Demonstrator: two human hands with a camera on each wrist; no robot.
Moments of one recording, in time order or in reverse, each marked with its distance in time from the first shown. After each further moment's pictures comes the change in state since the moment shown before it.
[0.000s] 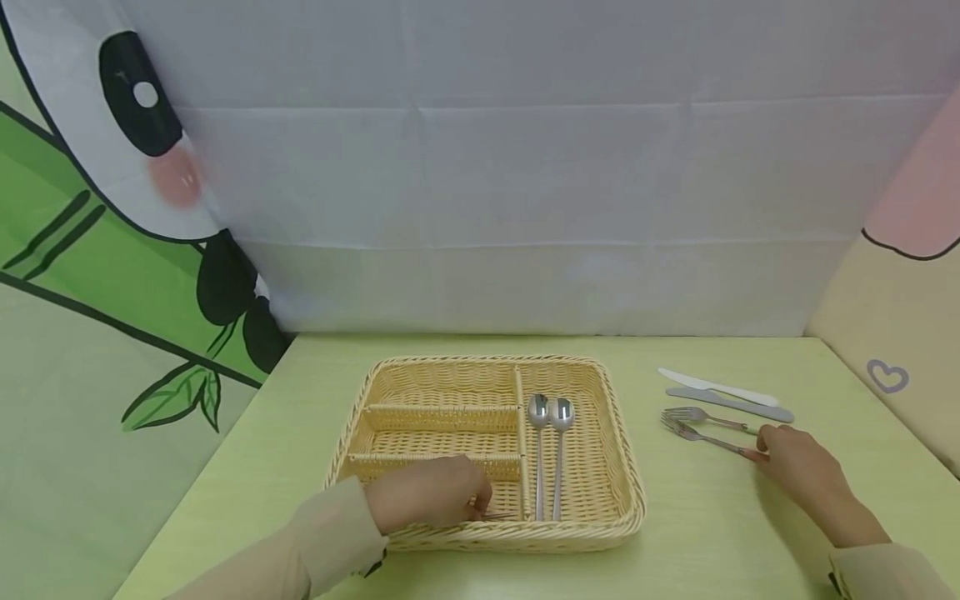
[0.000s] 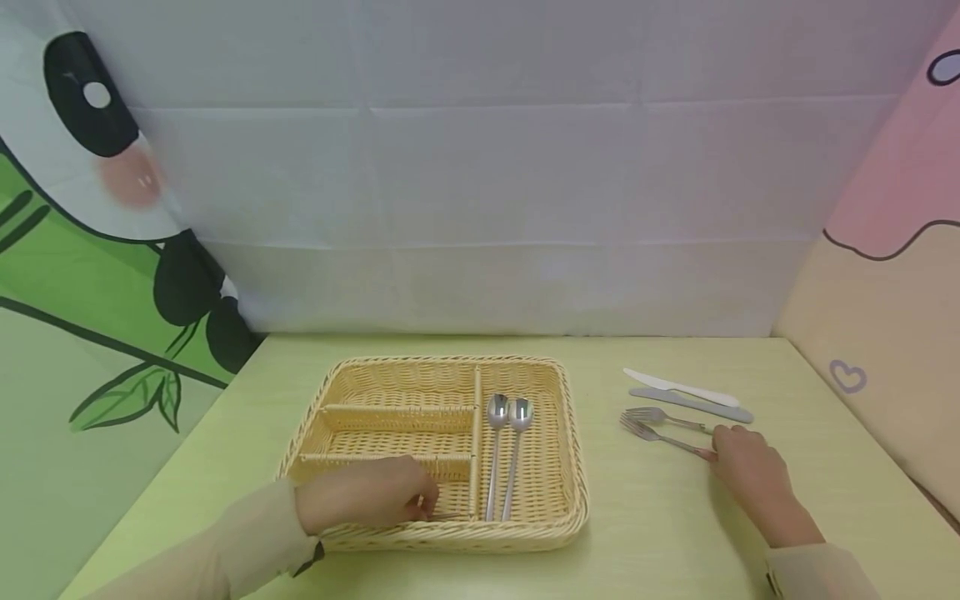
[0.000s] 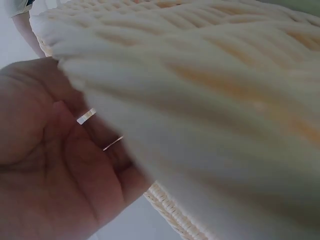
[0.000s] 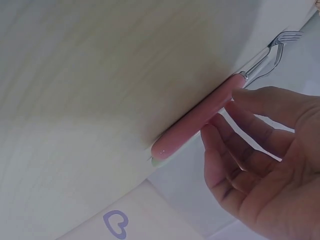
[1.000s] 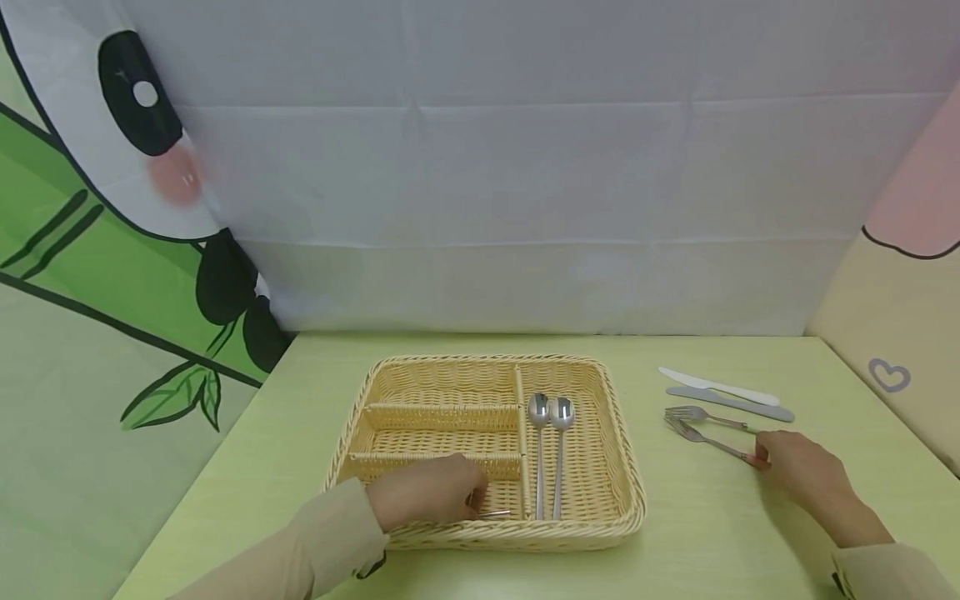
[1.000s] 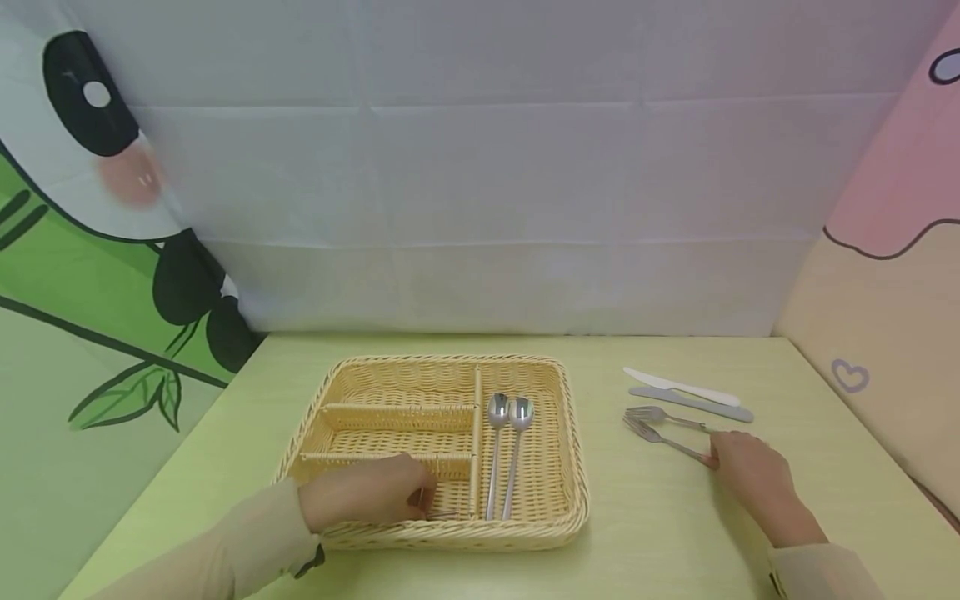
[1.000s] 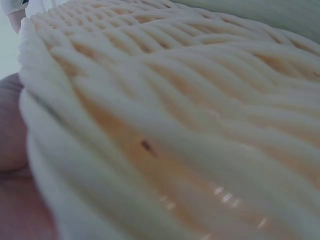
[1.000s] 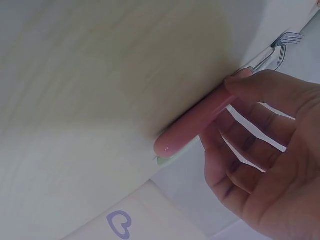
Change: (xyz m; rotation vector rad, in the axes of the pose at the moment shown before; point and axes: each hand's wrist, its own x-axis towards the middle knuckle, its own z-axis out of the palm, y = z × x) left_hand 0.004 -0.007 0.006 -0.063 0.014 -0.047; right_hand -0.002 0.004 0.003 -0.021 -0.063 -0.015
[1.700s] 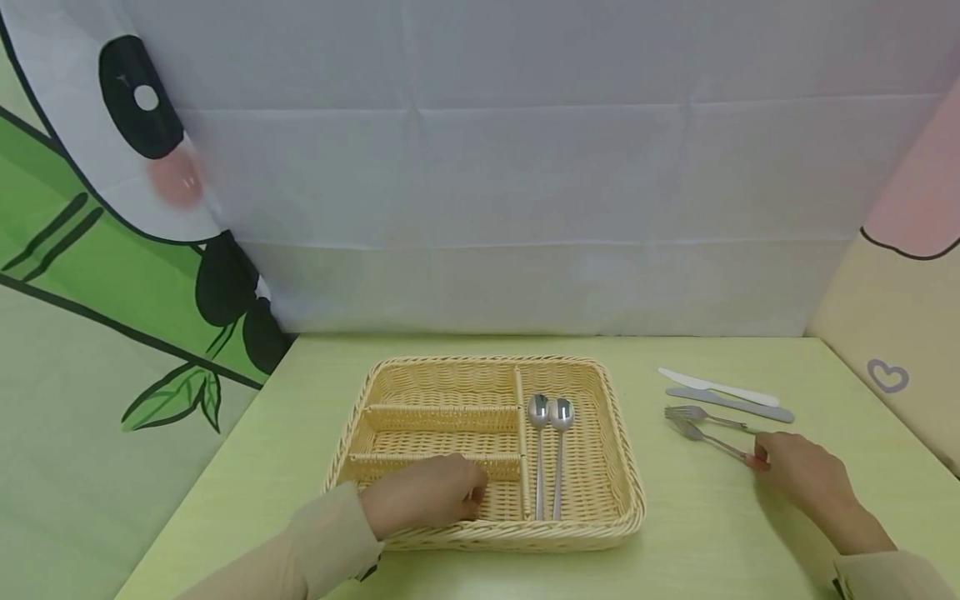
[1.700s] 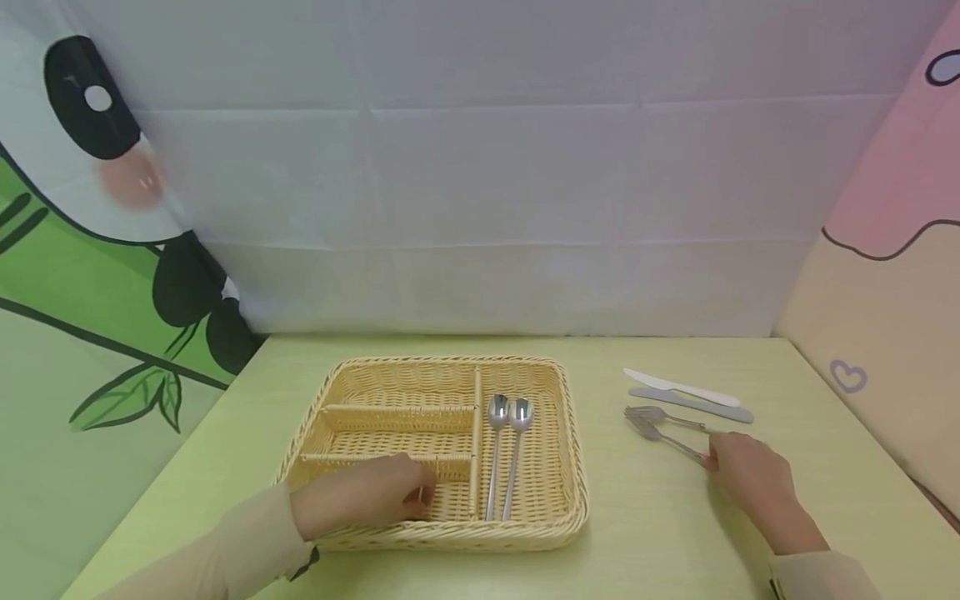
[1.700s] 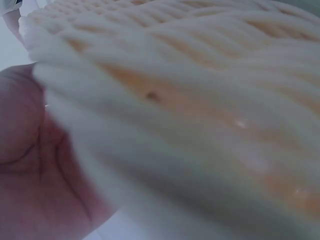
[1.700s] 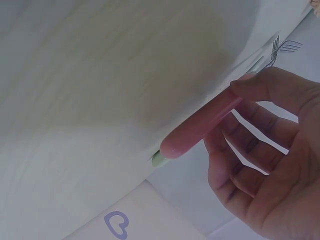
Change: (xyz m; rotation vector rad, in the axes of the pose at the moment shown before) left_hand -0.005 0.000 0.001 -0.040 0.080 0.031; right_hand -0.004 -0.004 -0.001 0.012 0.009 0.030
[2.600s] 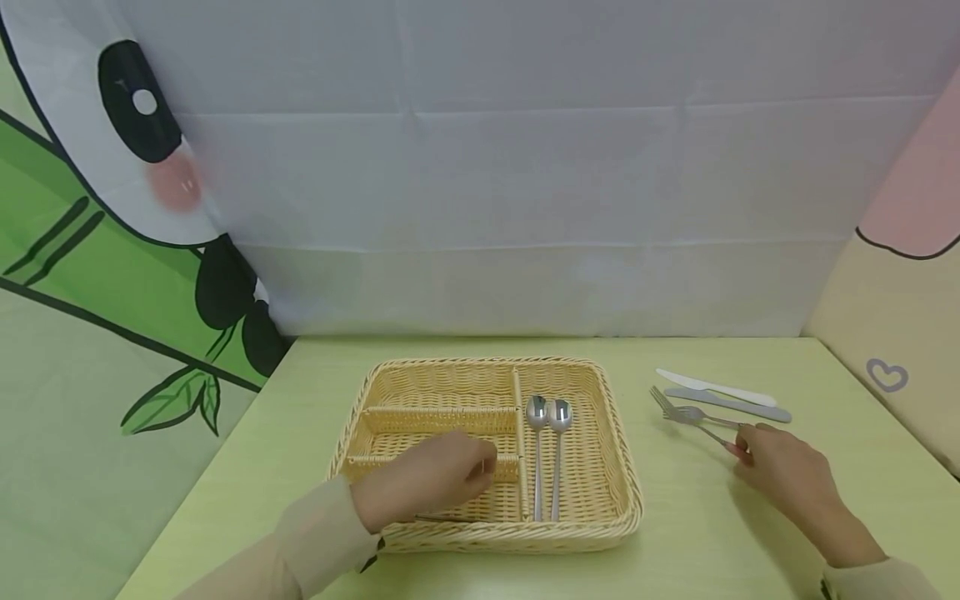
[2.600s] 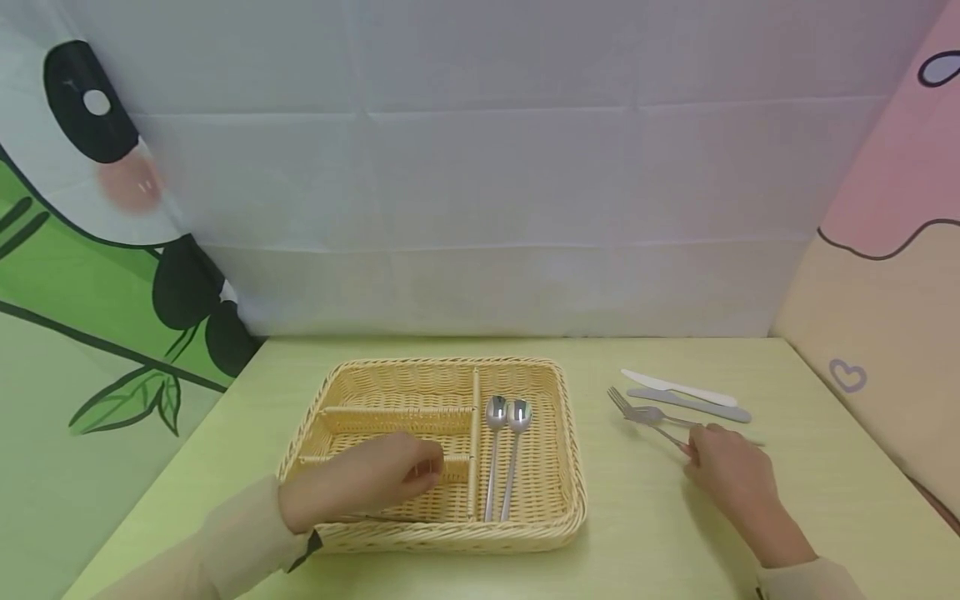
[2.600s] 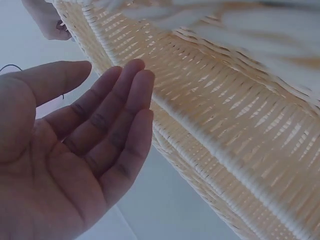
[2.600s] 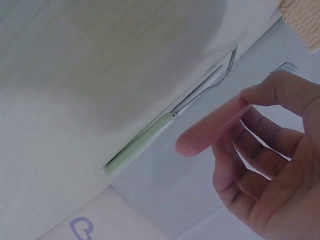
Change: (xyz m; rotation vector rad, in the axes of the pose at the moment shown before) left_hand 0.000 0.011 -0.023 -0.035 0.176 0.059; right_hand -0.008 -0.032 -0.008 -0.020 0.152 -0.061
